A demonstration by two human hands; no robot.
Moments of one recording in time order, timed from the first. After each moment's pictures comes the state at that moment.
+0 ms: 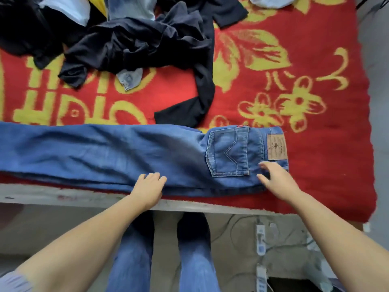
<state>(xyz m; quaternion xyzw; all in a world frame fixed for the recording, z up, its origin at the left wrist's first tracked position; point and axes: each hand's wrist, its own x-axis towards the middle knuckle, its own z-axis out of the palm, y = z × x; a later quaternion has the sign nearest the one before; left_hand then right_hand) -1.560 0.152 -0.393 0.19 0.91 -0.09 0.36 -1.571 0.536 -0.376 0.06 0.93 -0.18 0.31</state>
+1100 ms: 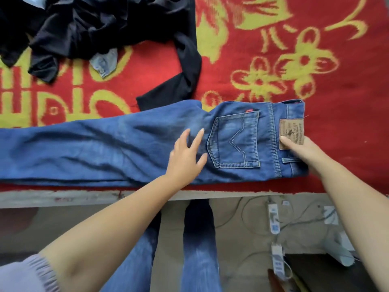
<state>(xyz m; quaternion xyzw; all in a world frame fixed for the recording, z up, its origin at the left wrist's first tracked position) -1.580 0.269 -0.410 0.10 0.94 0.23 0.23 -1.568 0.606 -0.432 0.36 0.74 -0.51 0.24</state>
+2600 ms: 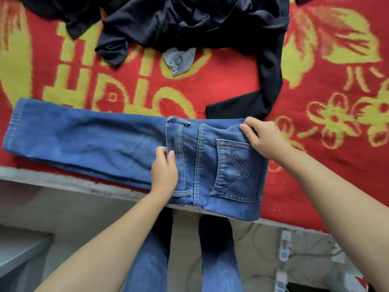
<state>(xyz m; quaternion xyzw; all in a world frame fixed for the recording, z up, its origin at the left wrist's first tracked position) -1.596 0.075 -0.423 -0.28 0.86 0.42 0.07 -1.704 0.328 -0.396 -0.14 0.94 -0.28 0.16</state>
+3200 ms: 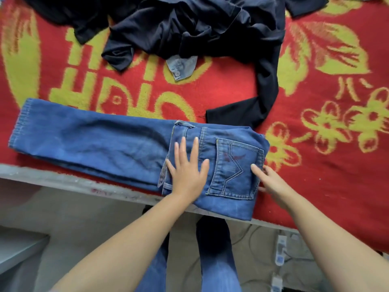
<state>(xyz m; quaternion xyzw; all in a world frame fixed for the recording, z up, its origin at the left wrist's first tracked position) -1.593 0.123 -0.413 -0.12 0.92 0.32 0.19 -1.609 0.361 -0.421 0.34 0.67 -0.54 0.38</state>
